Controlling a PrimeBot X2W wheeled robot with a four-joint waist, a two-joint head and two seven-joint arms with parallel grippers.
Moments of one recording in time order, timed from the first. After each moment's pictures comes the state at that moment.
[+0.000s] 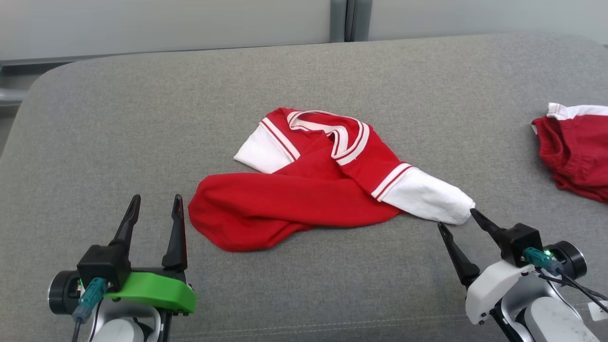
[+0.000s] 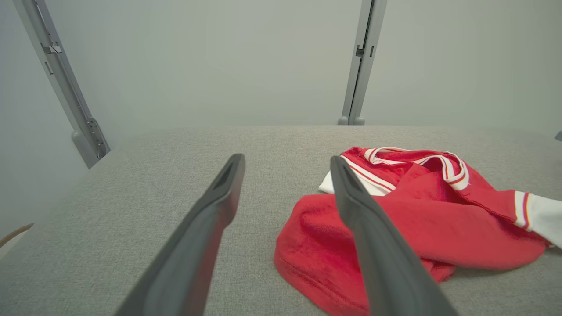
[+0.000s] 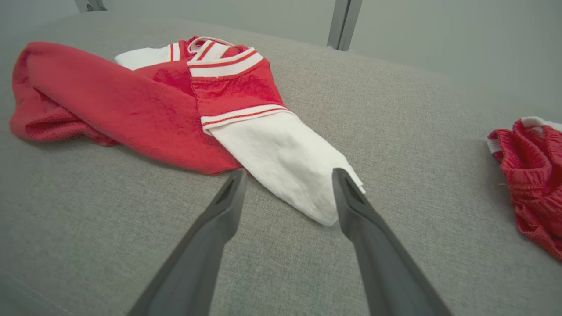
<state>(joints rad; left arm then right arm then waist) -0.11 0.33 -0.35 0.06 -0.46 0.20 -0.20 -0.11 -0.32 0.26 0.20 0.22 0.13 -0.07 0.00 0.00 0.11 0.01</state>
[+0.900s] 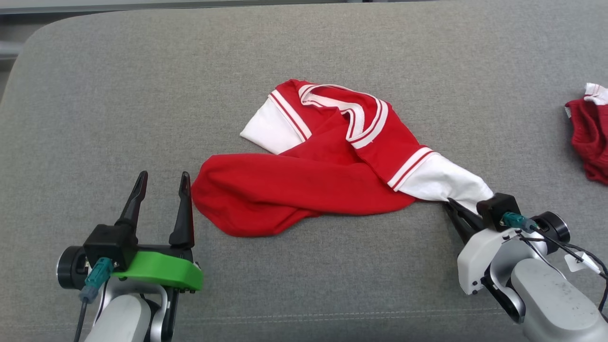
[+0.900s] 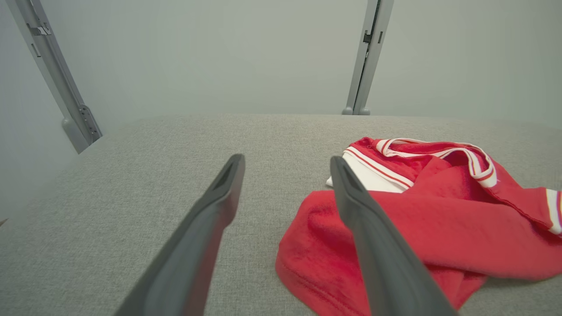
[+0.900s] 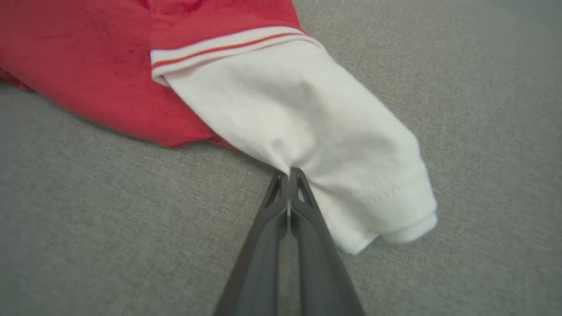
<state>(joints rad) -0.21 0.29 -0.36 0.14 -0.45 0.15 -0.25 -0.39 -0.37 0.49 0.57 0.33 0.13 -0.11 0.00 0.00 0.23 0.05</state>
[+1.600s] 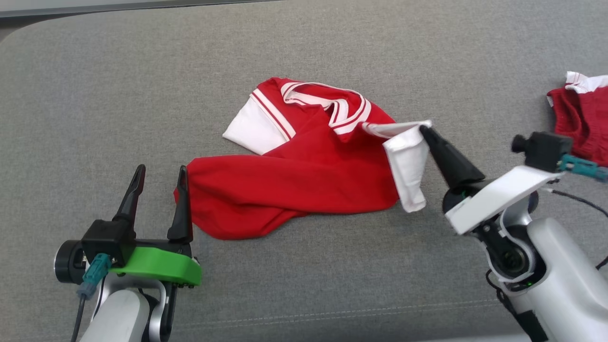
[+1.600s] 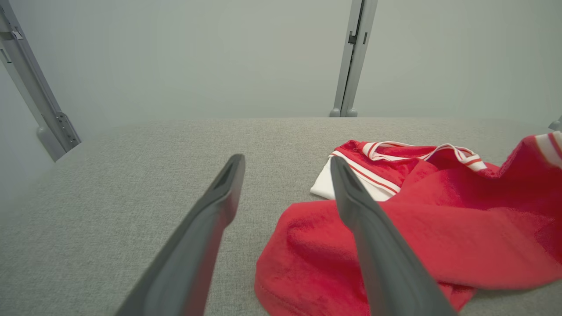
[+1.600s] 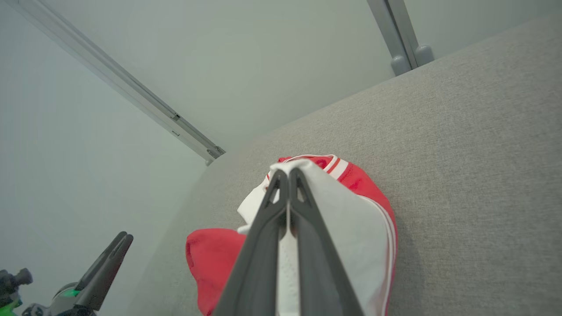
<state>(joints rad) -0.23 0.30 -0.36 0.14 -0.45 0.16 -0.26 -0.36 -0.29 0.34 0.04 0.92 0.13 0.06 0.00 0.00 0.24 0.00</state>
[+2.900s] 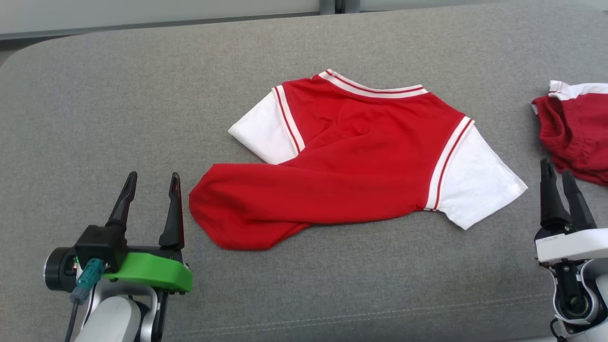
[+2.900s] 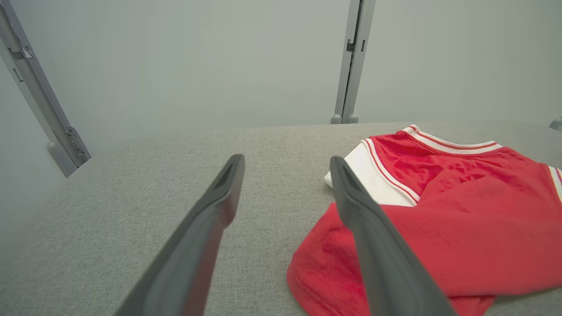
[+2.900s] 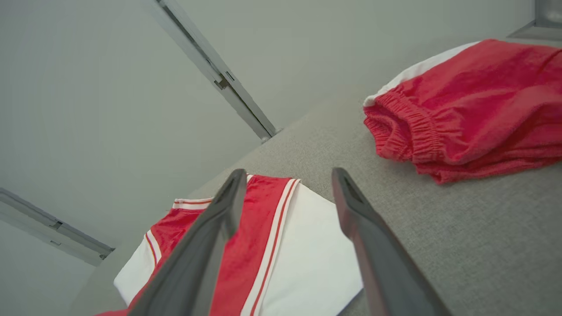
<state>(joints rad) -0.21 0.33 -0.37 0.14 -0.45 0.17 -0.25 -0.15 -0.33 0.05 0.21 0.97 0.13 -0.26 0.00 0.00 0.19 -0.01</state>
